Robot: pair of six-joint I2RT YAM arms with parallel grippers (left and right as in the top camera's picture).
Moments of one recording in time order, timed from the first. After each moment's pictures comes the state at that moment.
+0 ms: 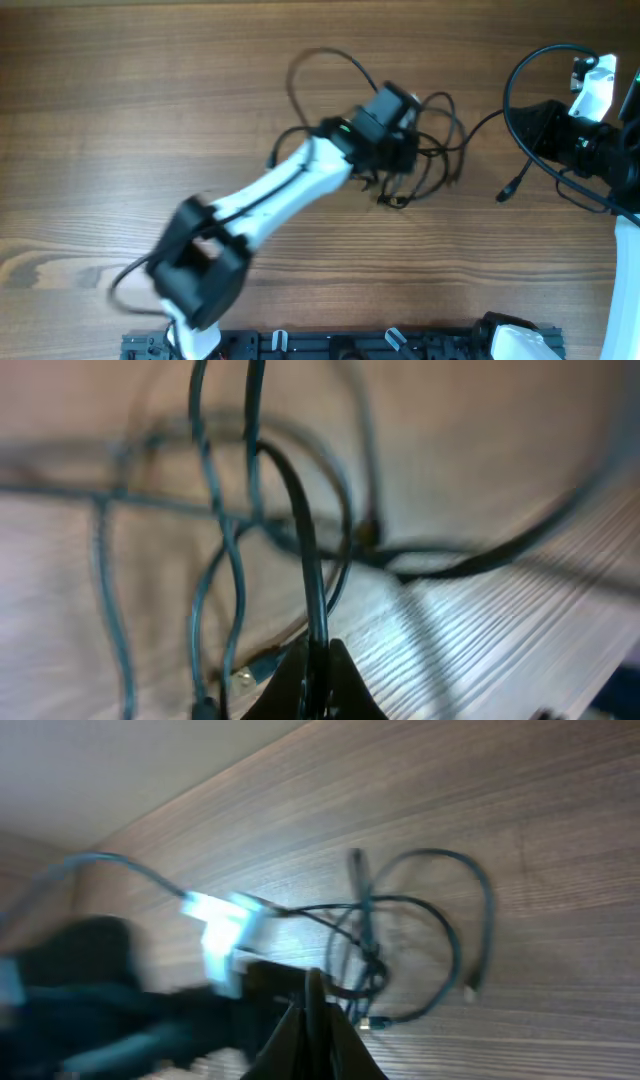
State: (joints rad) left arm -0.77 1.91 1.50 -0.53 0.24 -0.53; right arm -0.25 1.23 1.44 -1.11 -0.53 0.21
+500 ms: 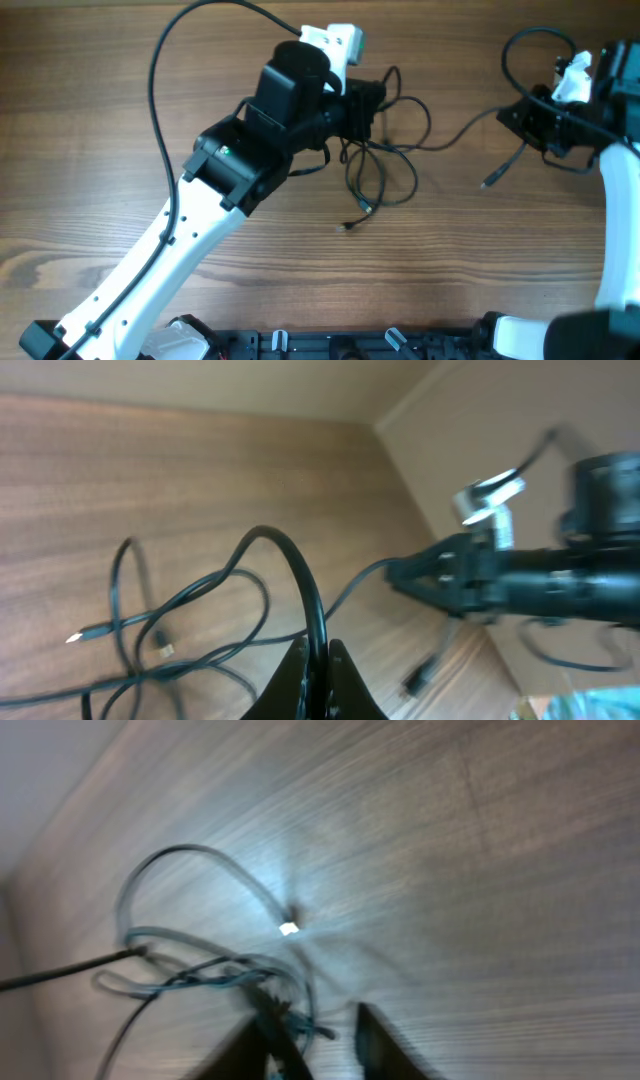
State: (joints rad) left arm -0.64 1.44 1.50 -0.50 0.22 -0.55; right arm -0.25 1.52 1.44 -1.07 -0.44 0.31
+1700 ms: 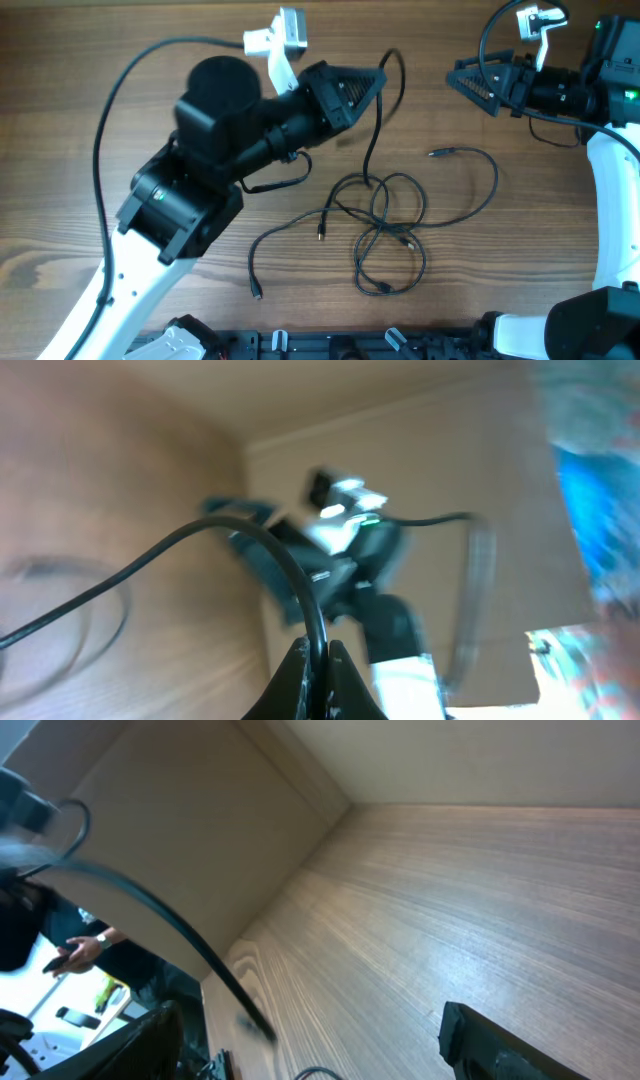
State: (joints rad) left arm -0.62 1.27 1.50 -0.44 0.38 -1.19; right arm -0.20 1.55 1.45 -0.77 -1.31 -0.13
